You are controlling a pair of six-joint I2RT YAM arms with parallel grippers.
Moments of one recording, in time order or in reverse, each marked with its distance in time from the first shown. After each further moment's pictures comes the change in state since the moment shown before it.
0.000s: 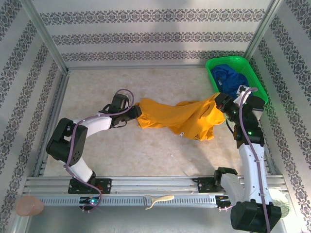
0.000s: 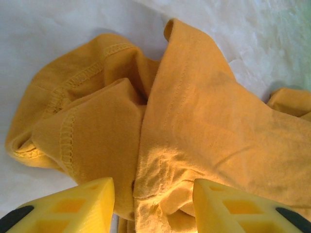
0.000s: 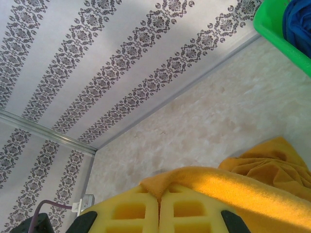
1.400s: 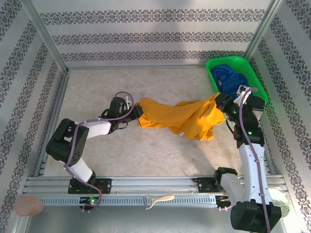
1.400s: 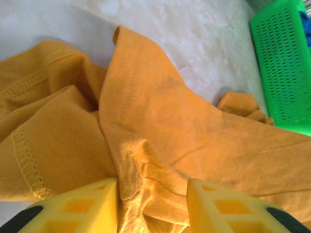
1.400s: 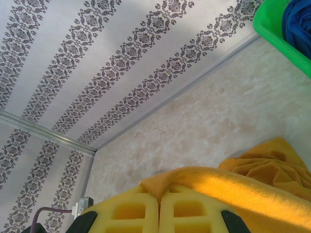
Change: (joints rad) left arm 0.000 -0.007 -0.127 0.318 0.103 -0.070; right arm 0.000 0.000 0.001 0.000 0.002 0.000
